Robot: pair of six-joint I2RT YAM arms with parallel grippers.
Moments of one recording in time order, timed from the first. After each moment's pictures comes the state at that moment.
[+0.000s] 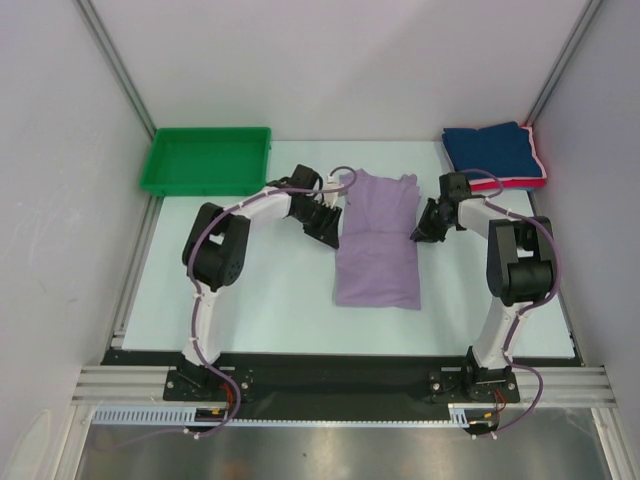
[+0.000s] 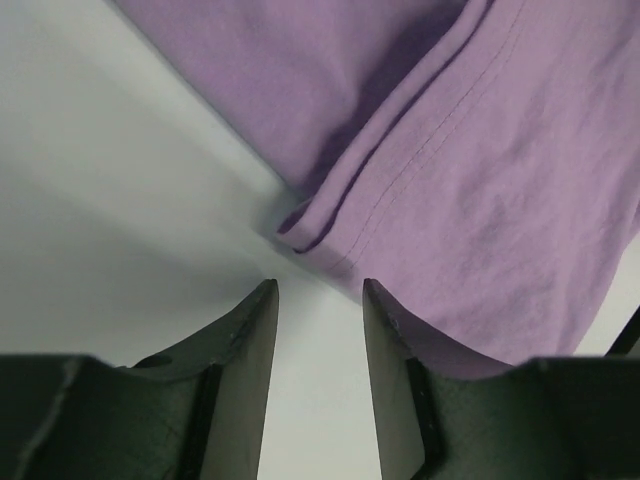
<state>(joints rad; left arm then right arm) -0.47 2.18 1.61 -0.56 0.59 0.09 0.08 1.90 1.20 -0.38 -0.23 0.54</state>
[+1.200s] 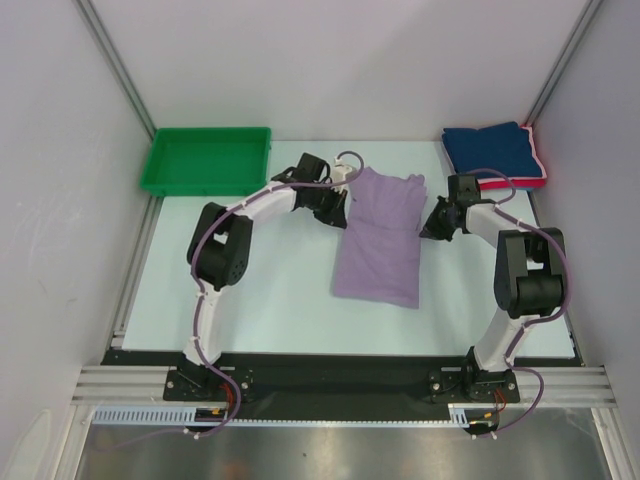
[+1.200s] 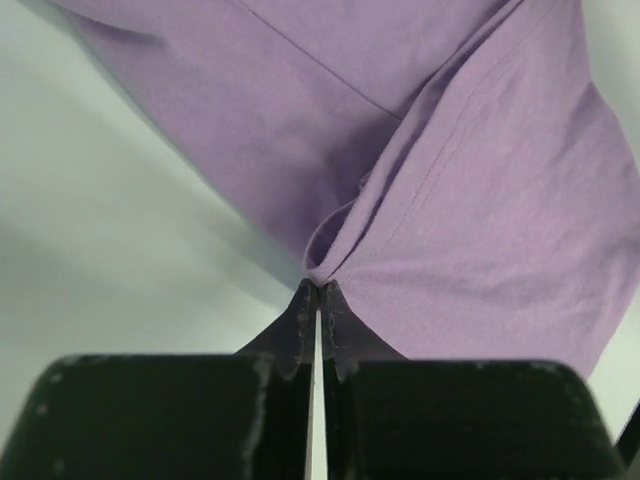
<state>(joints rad) -0.49 2.21 1.72 -0.44 0.57 0.06 0.06 1.79 1.13 -0.34 -0.17 0.59</state>
